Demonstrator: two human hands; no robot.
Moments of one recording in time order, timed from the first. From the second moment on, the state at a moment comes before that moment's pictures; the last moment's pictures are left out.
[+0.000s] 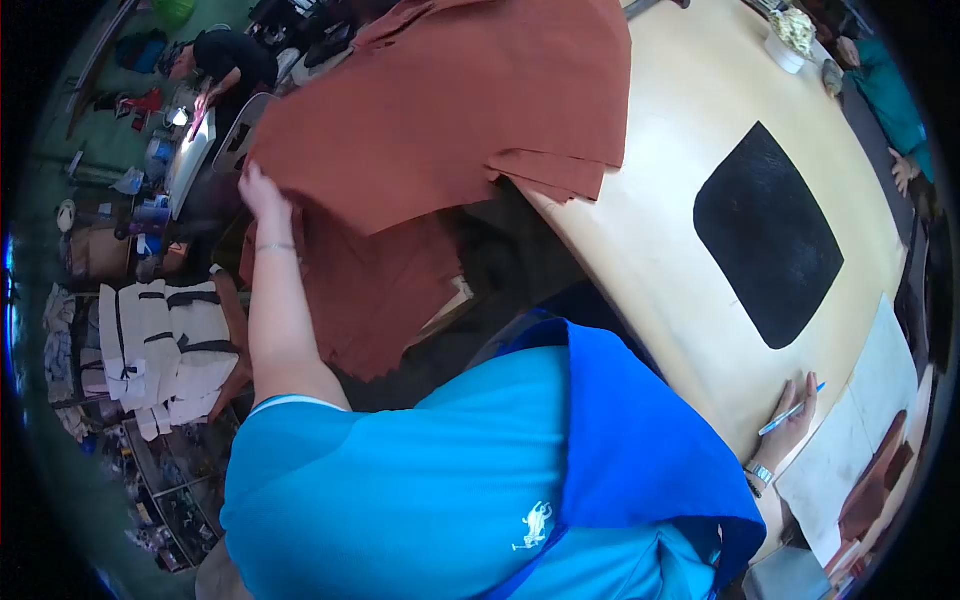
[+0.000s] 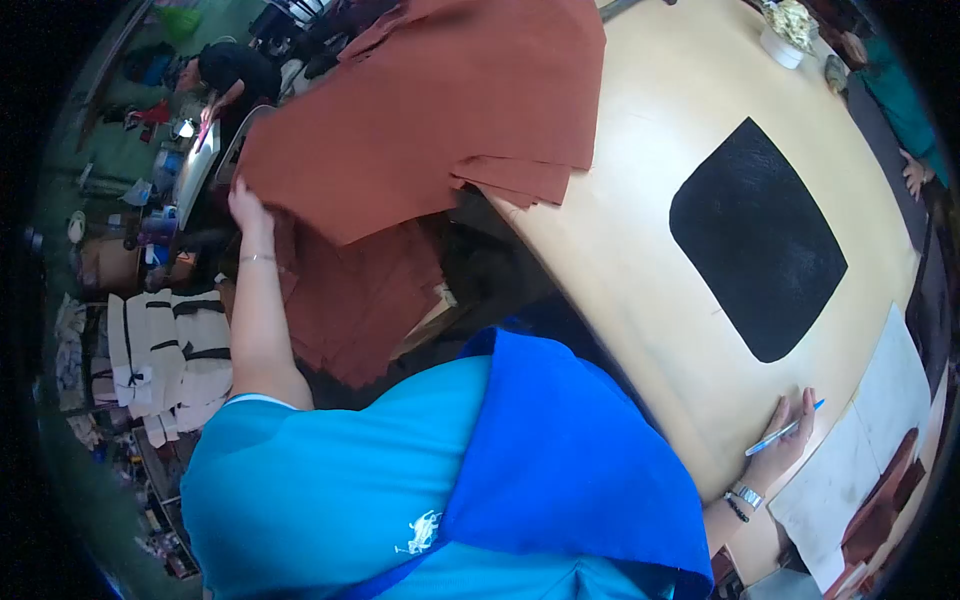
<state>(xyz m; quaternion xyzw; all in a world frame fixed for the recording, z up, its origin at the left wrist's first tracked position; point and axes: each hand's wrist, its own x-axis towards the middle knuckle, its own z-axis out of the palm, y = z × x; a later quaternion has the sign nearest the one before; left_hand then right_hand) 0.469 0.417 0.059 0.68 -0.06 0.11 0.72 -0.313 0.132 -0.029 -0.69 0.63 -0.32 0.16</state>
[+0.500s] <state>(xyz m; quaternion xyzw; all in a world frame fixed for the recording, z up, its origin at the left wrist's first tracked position) 0.420 0.404 -0.007 0.87 -0.36 0.22 0.25 -0.312 0.134 -0.030 -0.70 0.61 -0.34 0.14</state>
